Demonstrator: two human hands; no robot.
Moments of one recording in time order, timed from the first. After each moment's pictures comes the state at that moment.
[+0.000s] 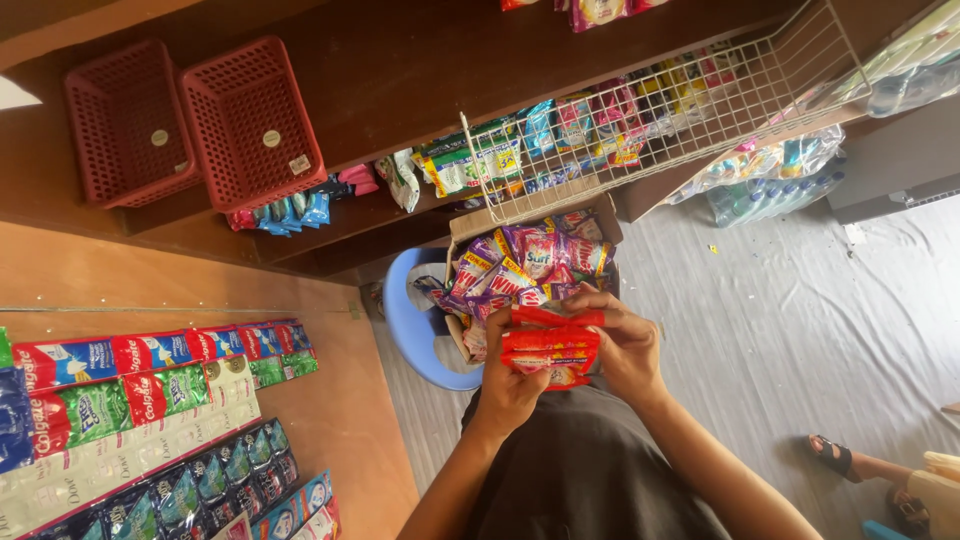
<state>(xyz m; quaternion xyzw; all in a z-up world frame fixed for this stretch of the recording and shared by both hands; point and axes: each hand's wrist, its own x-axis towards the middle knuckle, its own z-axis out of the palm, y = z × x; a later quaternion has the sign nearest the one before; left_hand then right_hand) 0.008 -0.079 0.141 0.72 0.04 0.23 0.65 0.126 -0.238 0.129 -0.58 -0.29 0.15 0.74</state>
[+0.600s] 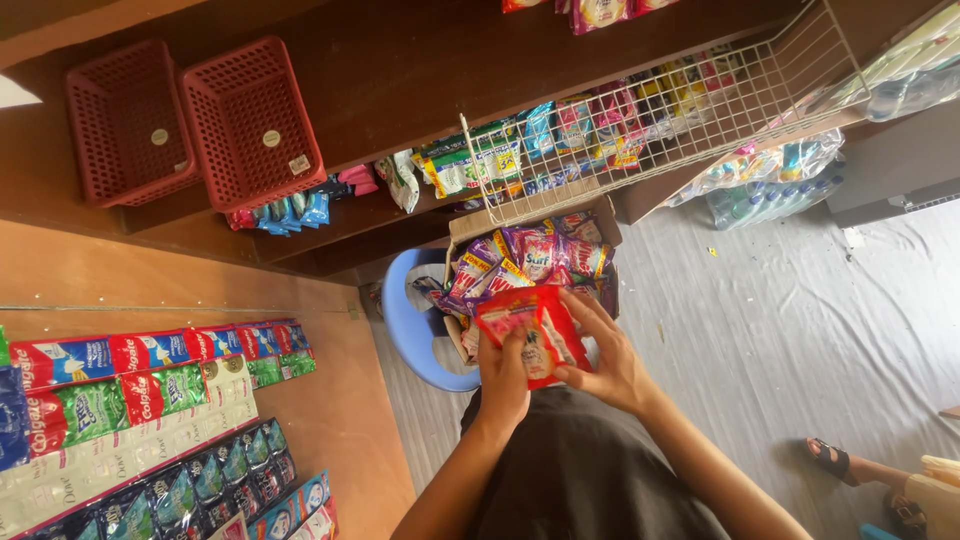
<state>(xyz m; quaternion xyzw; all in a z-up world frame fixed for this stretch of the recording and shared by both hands) 0.026 -0.100 0.103 0.36 0.26 0.22 0.87 0.128 -0.247 0.127 -0.75 -0.41 0.17 0.50</state>
